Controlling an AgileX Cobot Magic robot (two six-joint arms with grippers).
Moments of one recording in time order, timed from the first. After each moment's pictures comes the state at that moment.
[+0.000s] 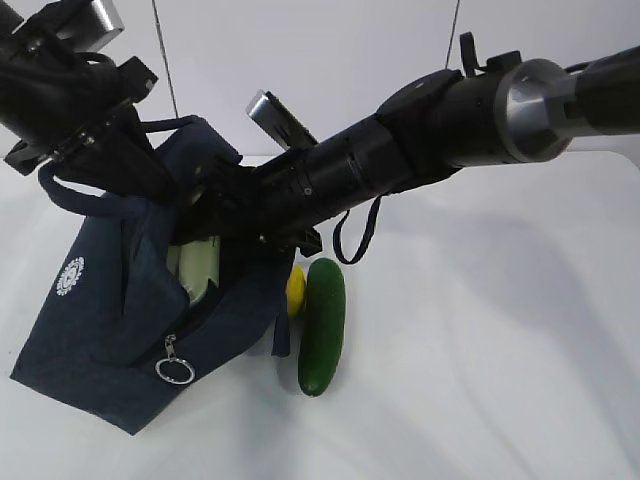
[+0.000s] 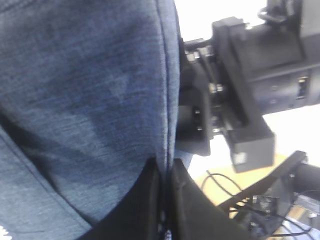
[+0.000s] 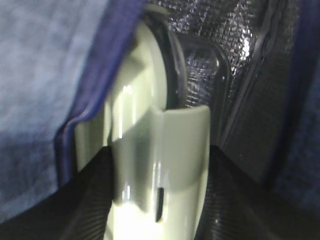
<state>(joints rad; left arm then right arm) -0.26 1.66 -1.34 -0.67 1.19 0.17 0.50 2.11 -1.50 1.30 0.82 -0.57</state>
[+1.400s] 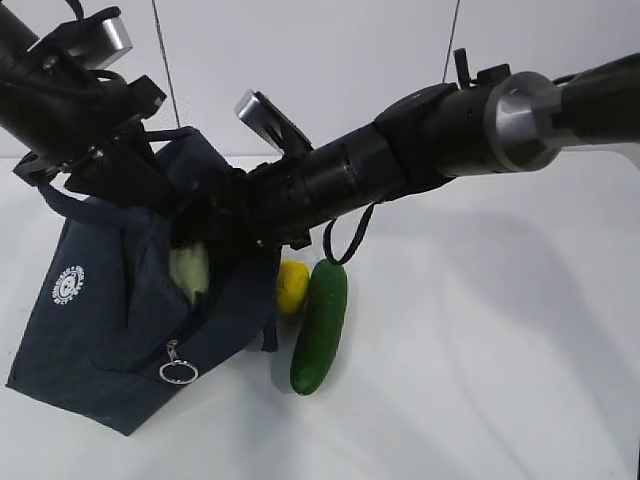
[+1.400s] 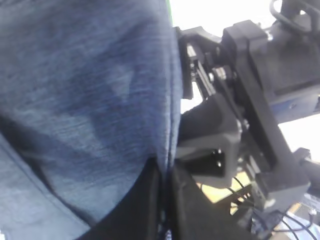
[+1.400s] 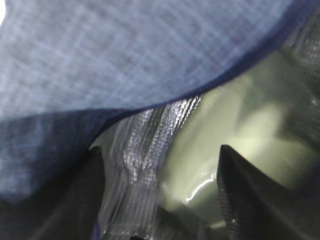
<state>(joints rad) -0.26 1.69 -1.34 -0.66 1.18 0.17 0.50 2.13 -1.50 1.39 0.83 -0.81</state>
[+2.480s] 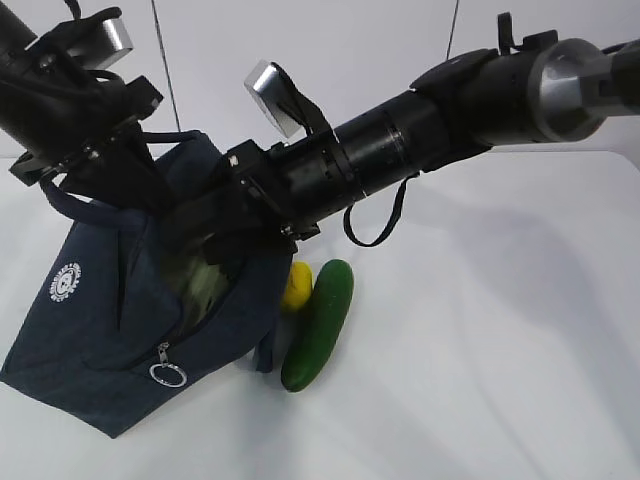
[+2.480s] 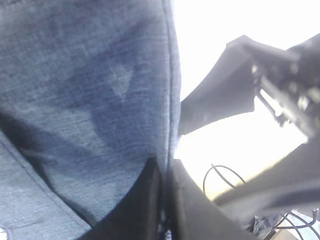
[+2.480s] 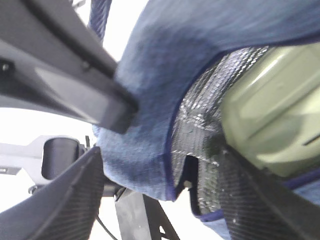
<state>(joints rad) -0.26 1.69 -1.36 -0.65 1.22 0.17 0.44 2.09 -1.50 1.34 1.16 -0.87</state>
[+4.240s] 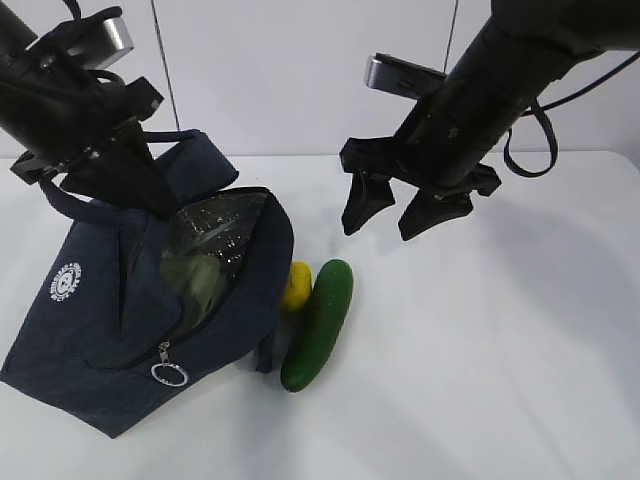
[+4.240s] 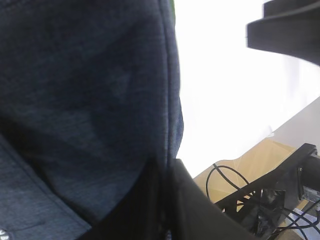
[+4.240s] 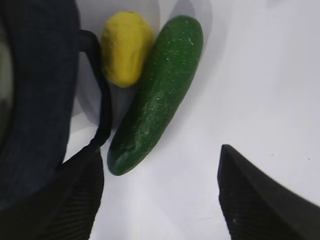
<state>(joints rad) -0.27 1.69 -1.36 -0.64 1.21 0.18 0.36 1.88 -1.51 0.42 1.01 -0.04</state>
